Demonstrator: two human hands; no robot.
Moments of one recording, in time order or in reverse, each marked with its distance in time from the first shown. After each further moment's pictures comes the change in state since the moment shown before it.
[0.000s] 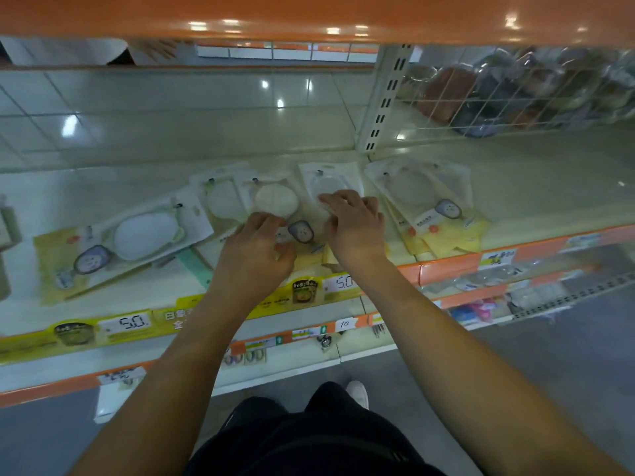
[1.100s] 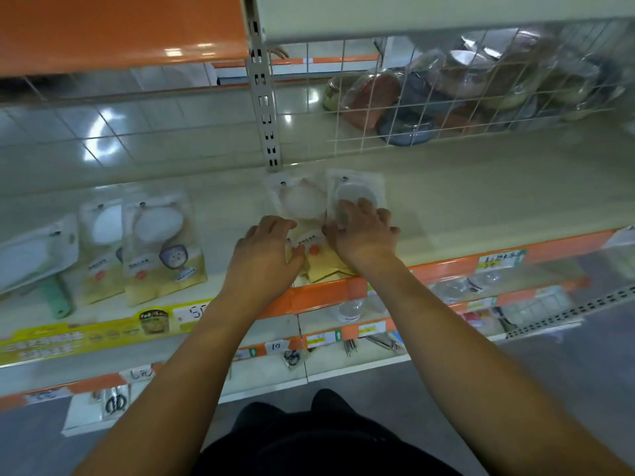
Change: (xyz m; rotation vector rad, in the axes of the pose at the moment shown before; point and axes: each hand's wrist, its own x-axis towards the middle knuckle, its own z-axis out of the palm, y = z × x) left_hand 0.063 0.195 0.128 0.159 -0.057 -0.009; right_hand 0.046 0.226 -0.083 -0.095 -0.264 0.186
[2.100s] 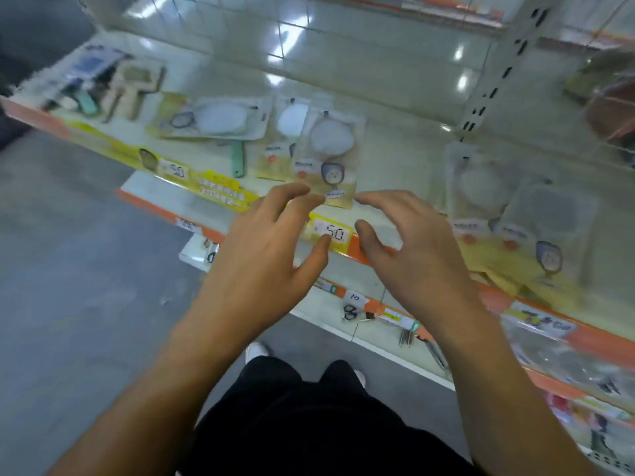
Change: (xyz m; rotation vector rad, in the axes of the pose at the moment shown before) left_hand -0.161 -0.029 -0.096 0.041 0.293 -0.335; right_hand -0.118 -0.101 -0.006 0.431 -0.044 -0.910
